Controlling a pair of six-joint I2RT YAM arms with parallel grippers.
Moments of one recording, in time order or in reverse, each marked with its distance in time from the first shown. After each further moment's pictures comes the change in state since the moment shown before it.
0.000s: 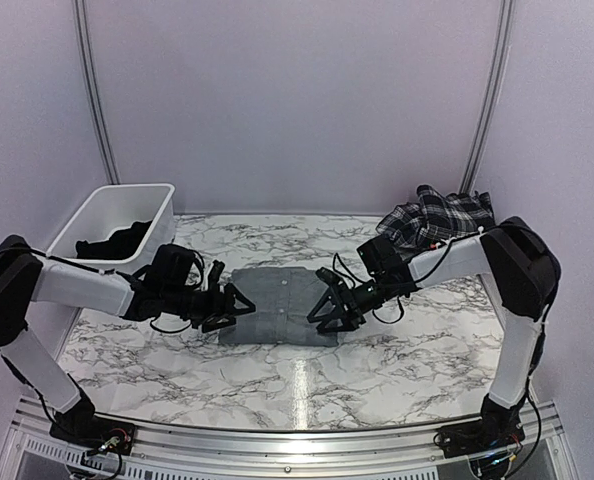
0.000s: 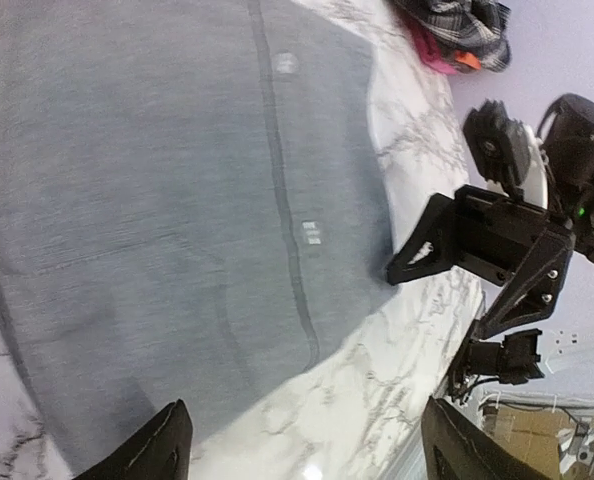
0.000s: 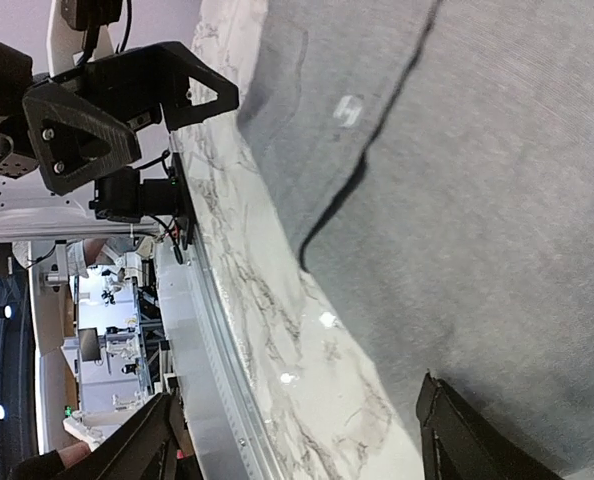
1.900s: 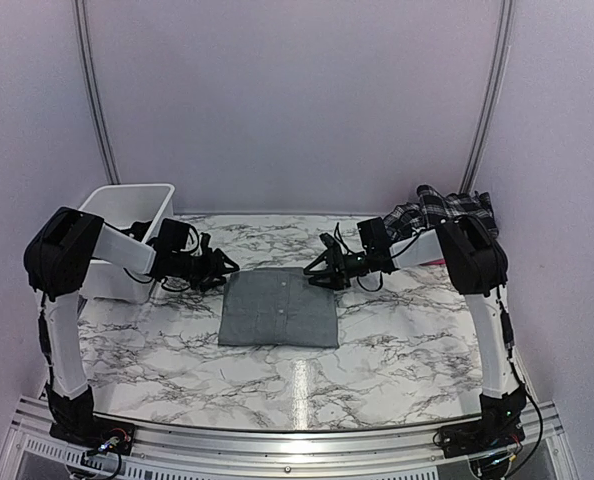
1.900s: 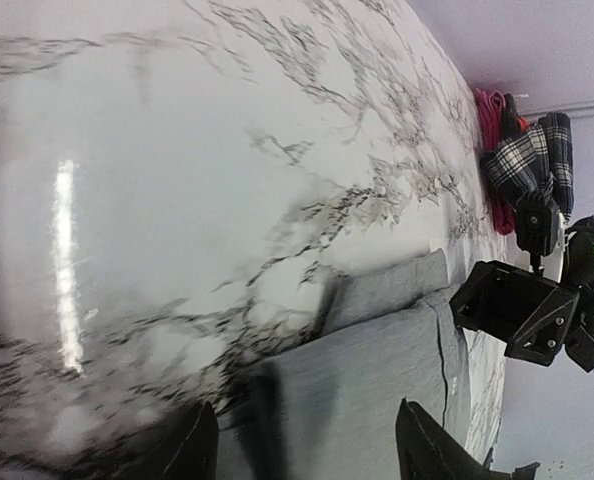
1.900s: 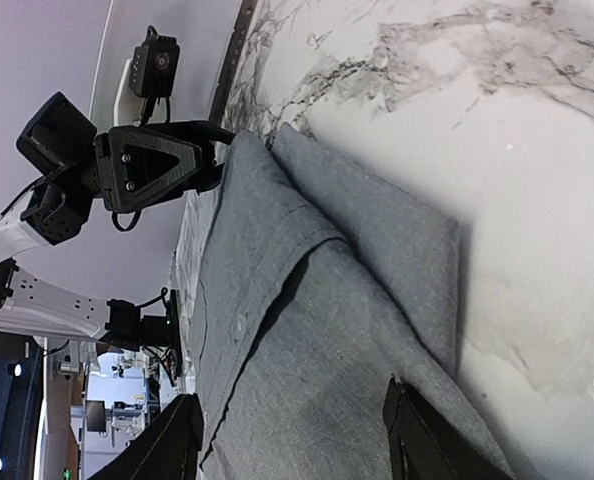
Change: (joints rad) left arm 0.268 0.478 0.446 0.007 0.054 0.076; right arm -0.168 0.452 0.479 0.259 -0.030 0.177
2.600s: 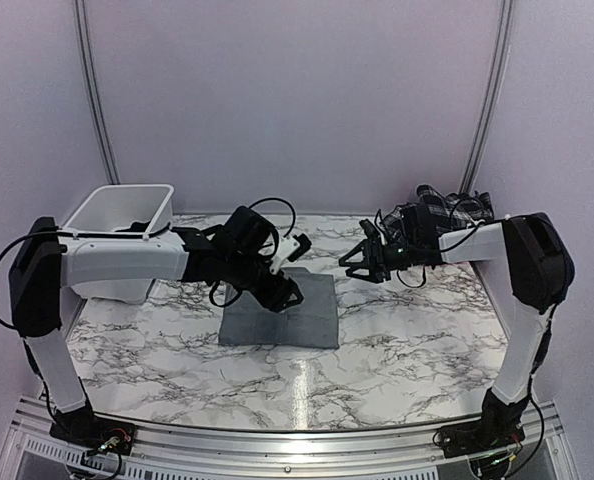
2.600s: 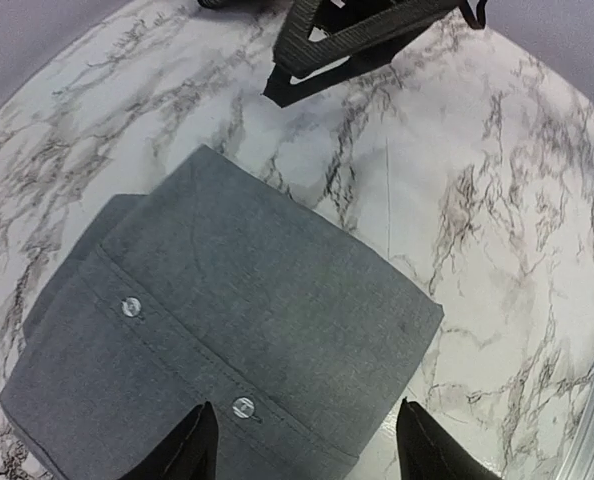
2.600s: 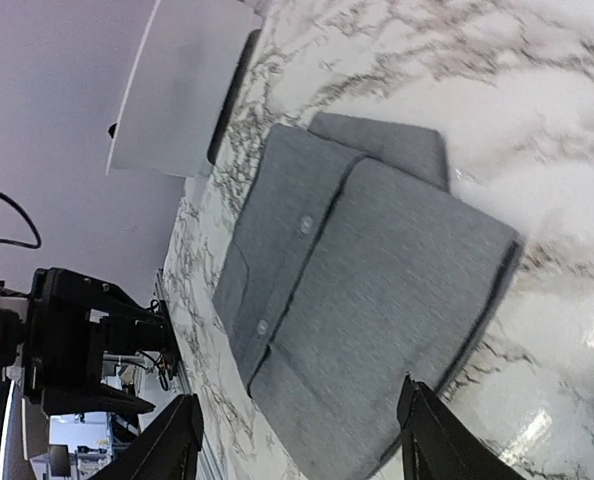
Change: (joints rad) left arm -0.509 -0.280 0.182 -0.512 -0.425 0.740; right arm -0.092 -0.484 -0.357 -0.121 0.095 -0.100
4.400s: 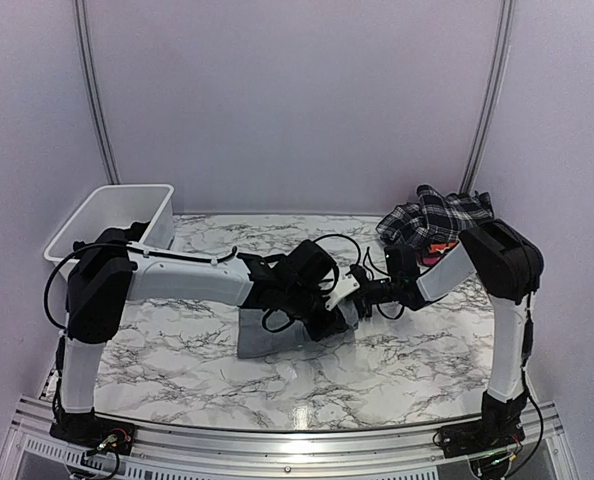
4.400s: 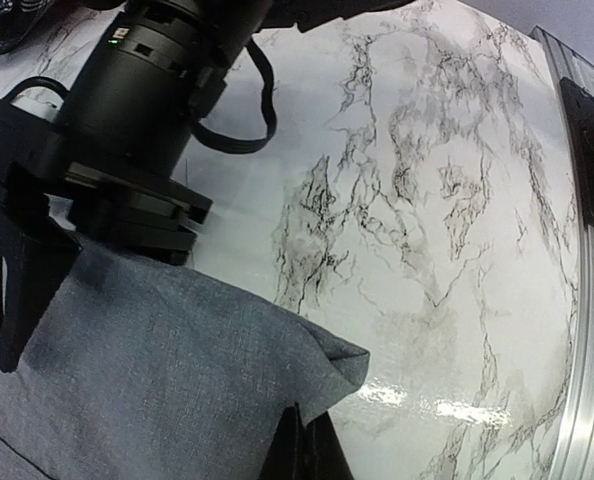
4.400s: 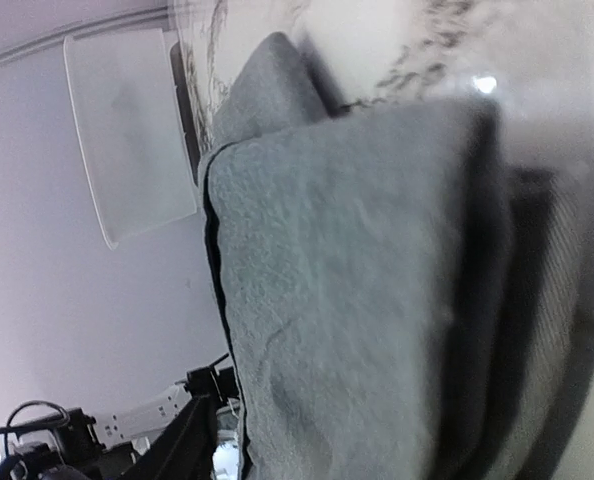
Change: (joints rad) left arm -0.200 0.330 0.275 0.005 0.099 0.081; right arm 0.093 0.186 -0.256 0.568 0.048 0.691
